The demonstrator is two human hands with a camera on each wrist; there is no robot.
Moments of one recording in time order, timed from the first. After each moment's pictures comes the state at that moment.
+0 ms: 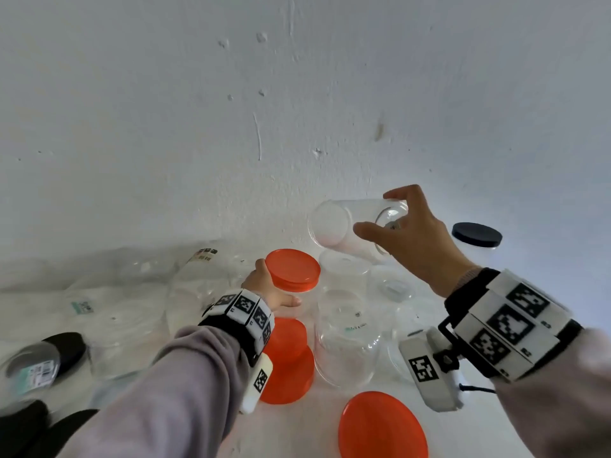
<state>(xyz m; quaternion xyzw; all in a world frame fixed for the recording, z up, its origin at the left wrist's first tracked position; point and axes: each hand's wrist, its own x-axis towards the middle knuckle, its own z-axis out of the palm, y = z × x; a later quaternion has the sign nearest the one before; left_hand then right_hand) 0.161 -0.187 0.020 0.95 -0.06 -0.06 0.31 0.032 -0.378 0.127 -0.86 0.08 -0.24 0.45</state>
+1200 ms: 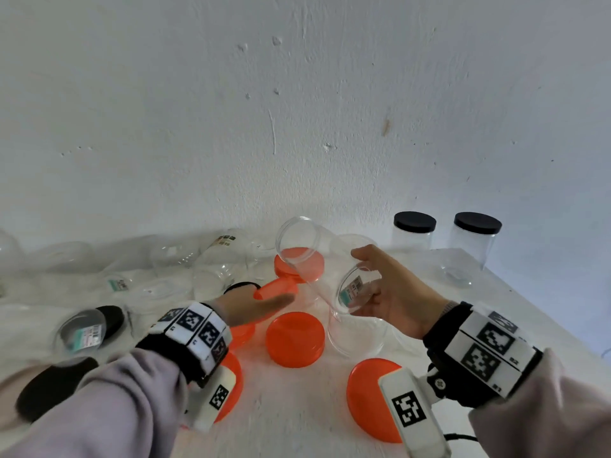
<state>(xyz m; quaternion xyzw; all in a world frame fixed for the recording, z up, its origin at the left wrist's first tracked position) 0.086 -0.120 0.036 0.94 -0.19 -0.17 0.22 -0.009 -0.336 0.076 -0.67 0.11 0.03 0.73</state>
